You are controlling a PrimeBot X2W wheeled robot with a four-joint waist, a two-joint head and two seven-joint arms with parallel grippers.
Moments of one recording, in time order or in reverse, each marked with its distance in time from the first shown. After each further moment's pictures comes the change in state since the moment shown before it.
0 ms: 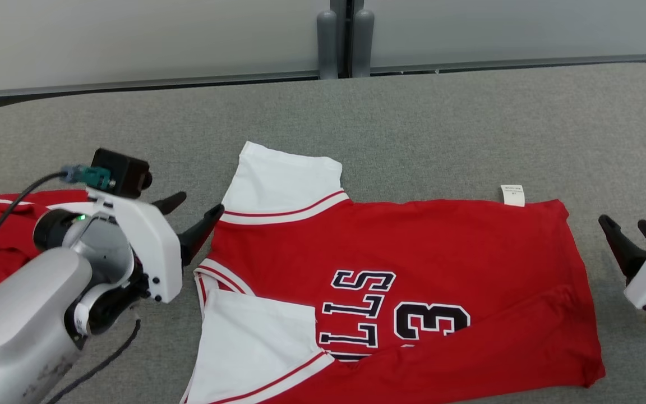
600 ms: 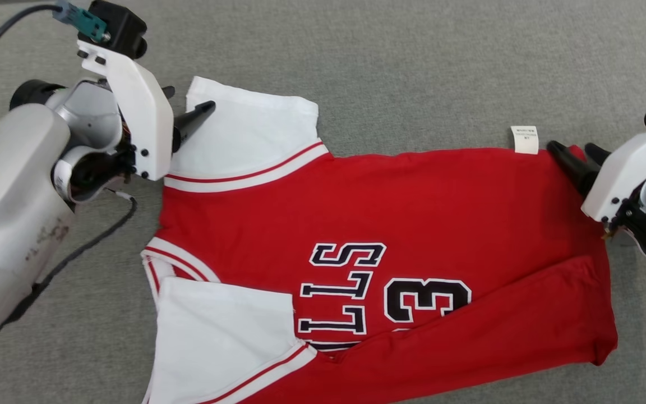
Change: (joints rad) left arm -0.409 -0.166 -0.029 0.380 0.000 -0.181 0.237; right arm -0.400 0.012 0.223 0.264 0.083 0.000 0.080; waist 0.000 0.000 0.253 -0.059
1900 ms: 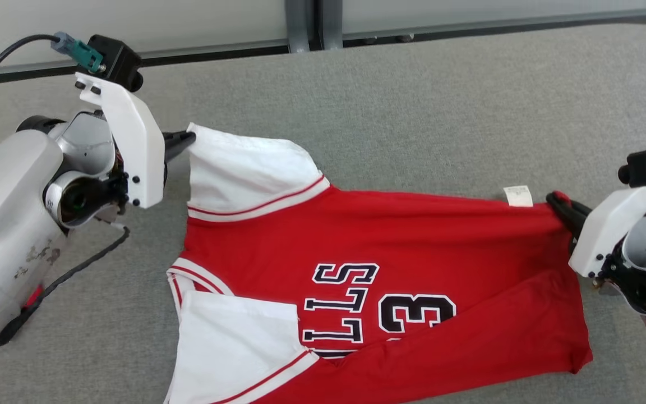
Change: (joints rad) left arm 0.005 0.040 -0.109 0.025 -0.144 -0.034 0.007; right arm 0.028 -0.135 0.365 0.051 0.269 0.000 -0.231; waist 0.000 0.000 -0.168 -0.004
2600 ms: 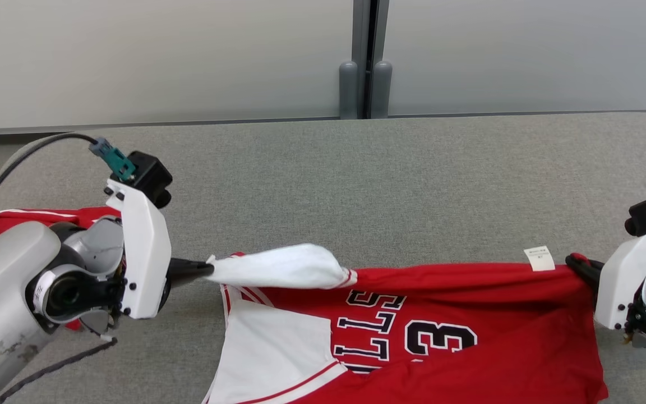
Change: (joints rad) left arm 0.188 0.221 -0.064 -0.416 -0.202 0.048 0.229; right arm 0.085 -0.127 0.130 -0.014 0.055 0.000 0.063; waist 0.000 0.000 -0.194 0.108
